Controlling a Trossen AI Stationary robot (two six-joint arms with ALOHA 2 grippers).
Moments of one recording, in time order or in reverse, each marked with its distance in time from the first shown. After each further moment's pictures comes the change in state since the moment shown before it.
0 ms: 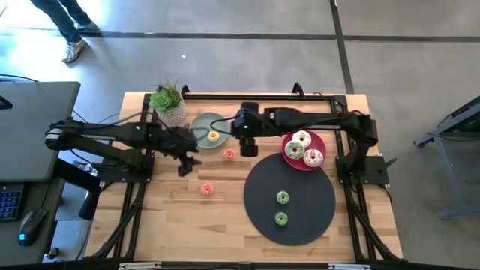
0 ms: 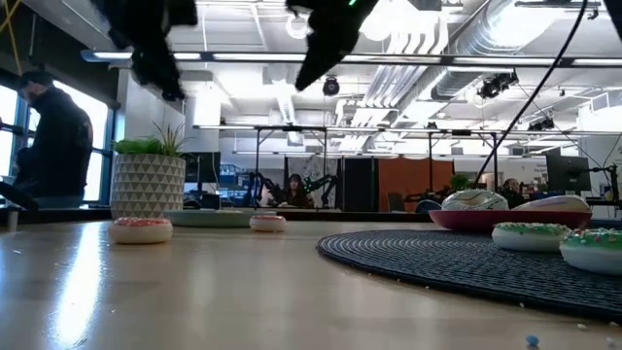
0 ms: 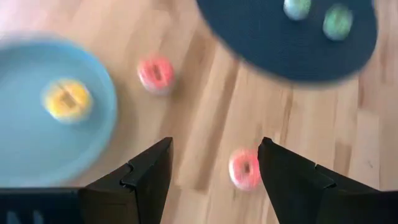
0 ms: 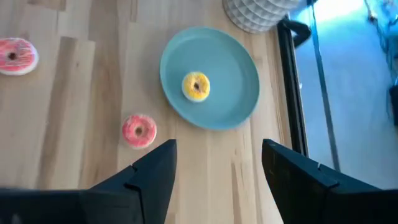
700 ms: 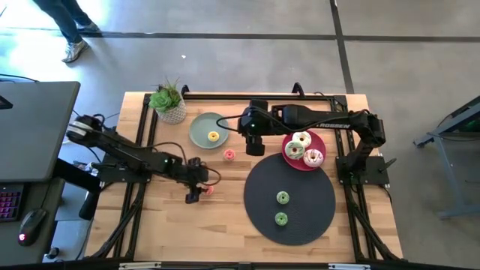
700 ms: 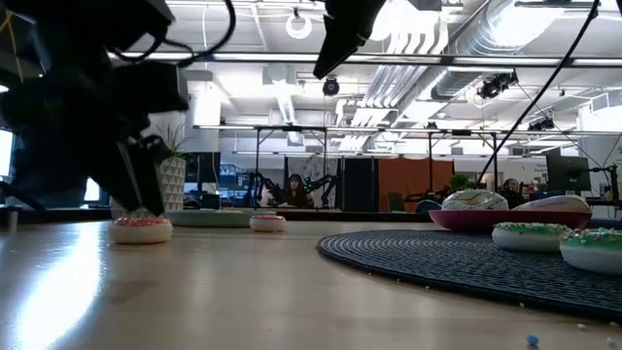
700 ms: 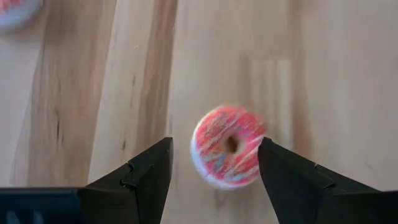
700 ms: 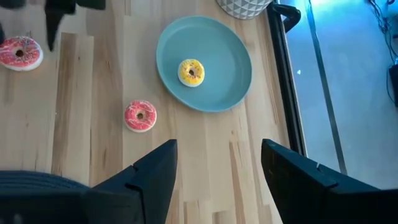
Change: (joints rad) left arm -0.277 0.359 -0.315 0.574 -0.074 -0.004; right arm 0.006 -0.070 -0.004 -0.100 0.022 0.078
